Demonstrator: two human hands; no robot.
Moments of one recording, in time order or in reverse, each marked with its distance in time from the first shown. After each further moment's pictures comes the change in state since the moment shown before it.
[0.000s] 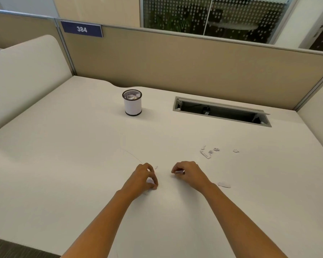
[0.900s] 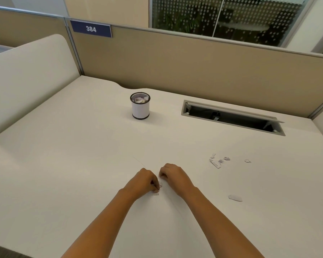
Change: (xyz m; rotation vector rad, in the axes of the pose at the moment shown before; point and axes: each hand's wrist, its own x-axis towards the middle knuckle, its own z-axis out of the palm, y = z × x) left_hand 0.017 -0.006 -0.025 -0.013 -0.081 -0.124; right_hand 0.045 -0.045 0.041 -0.296 -0.001 -0.233
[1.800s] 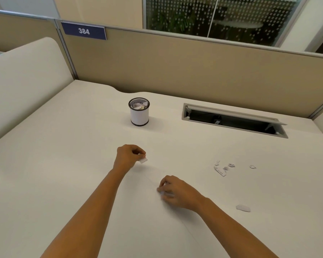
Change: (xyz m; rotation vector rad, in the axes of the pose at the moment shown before) left_hand 0.060 -0.028 -0.087 -0.407 0.396 -0.198; right_hand 0.000 0.005 -0.001 0.151 -0.158 -0.096
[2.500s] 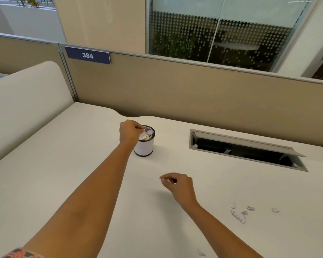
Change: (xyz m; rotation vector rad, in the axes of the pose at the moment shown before) left_hand 0.159 0.091 -0.047 0.013 0.294 0.092; right_hand 0.115 -0.003 -0.058 0.637 0.548 0.432
